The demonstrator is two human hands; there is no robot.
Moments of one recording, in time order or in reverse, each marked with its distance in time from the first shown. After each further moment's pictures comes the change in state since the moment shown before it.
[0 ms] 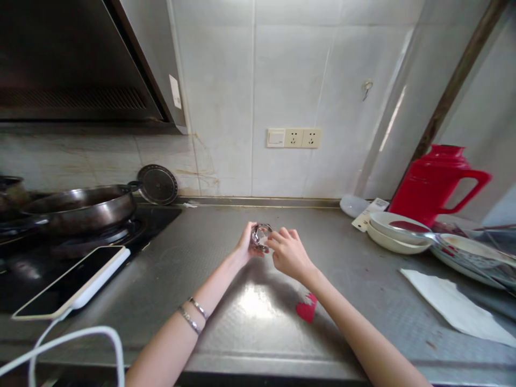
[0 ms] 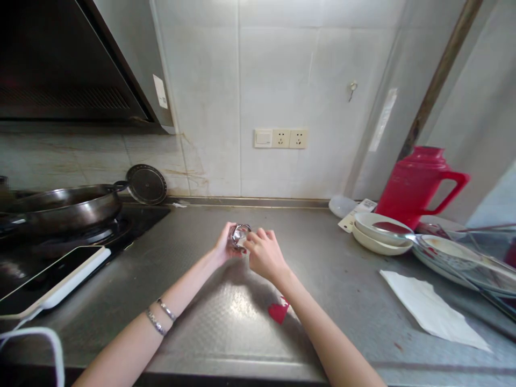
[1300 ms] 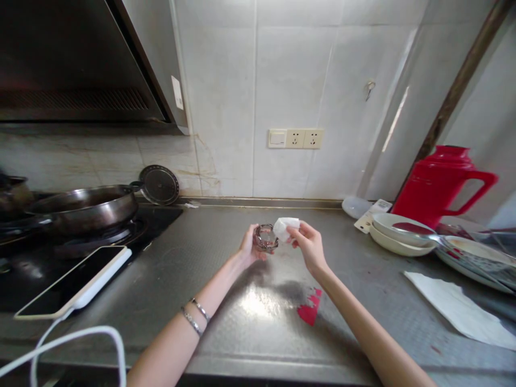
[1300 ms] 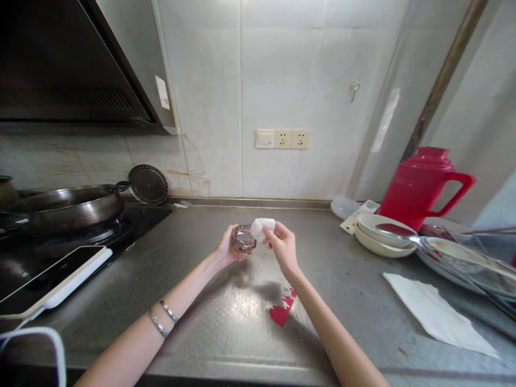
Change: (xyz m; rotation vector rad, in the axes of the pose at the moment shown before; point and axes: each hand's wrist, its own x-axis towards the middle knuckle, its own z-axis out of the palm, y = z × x) left_hand 0.002 -0.006 -0.003 0.079 -0.073 0.038; right_hand 0.004 0.017 -0.006 1.258 0.465 0.593
